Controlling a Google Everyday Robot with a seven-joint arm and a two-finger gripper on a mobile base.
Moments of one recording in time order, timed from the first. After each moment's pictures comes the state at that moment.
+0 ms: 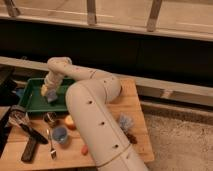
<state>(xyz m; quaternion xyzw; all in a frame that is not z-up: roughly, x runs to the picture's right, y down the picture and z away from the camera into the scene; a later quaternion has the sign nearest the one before) -0.362 0.013 0.927 -0.43 -0.09 0.46 0.77</state>
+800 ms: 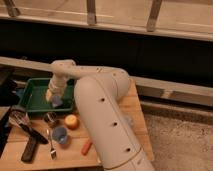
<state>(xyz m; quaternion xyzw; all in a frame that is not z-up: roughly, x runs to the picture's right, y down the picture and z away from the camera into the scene) -0.300 0.034 0.911 -0.42 -0.03 0.48 0.77</state>
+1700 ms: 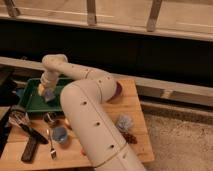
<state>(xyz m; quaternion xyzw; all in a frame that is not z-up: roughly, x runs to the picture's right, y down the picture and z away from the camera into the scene) -0.368 0.009 0.915 -0.42 -0.07 0.45 0.79</state>
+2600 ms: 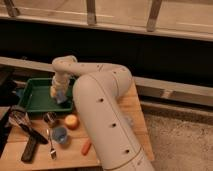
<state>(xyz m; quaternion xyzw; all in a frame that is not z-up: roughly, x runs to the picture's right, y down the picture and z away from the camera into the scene) -0.293 0.015 0.915 -0.38 -0.02 0.48 0.79</state>
